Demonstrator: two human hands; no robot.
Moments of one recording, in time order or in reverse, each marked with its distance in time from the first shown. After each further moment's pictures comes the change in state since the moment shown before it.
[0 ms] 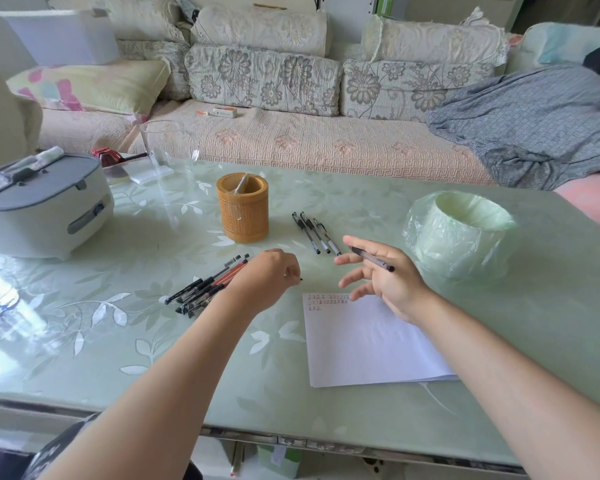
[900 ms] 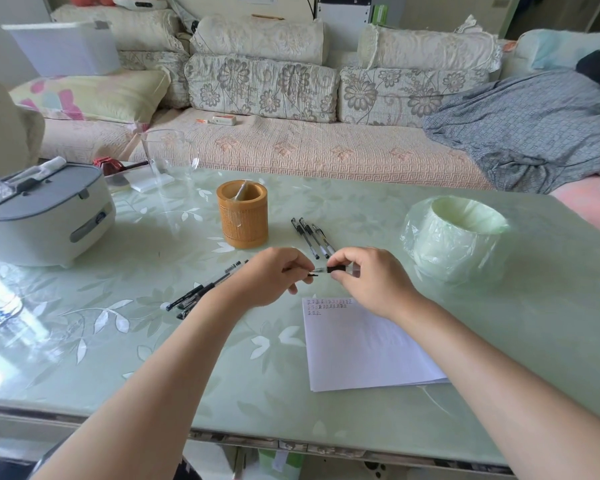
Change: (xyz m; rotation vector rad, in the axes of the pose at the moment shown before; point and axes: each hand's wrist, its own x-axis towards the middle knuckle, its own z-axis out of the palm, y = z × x) left_hand -0.005 0.011 -0.021 -0.434 -0.131 0.009; right_hand 0.004 -0.006 0.016 -1.050 0.127 -0.345
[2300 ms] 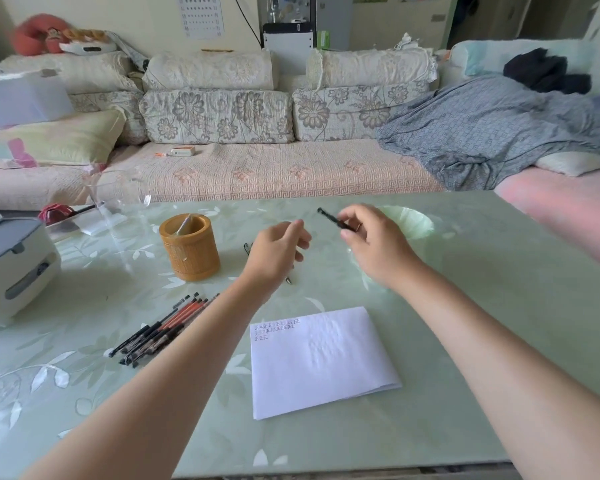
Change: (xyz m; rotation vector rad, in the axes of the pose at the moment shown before) left_hand 0.054 0.115 0.044 -0.415 0.332 -0.035; right_hand 0.012 0.052 -0.098 0.110 0.266 -0.025
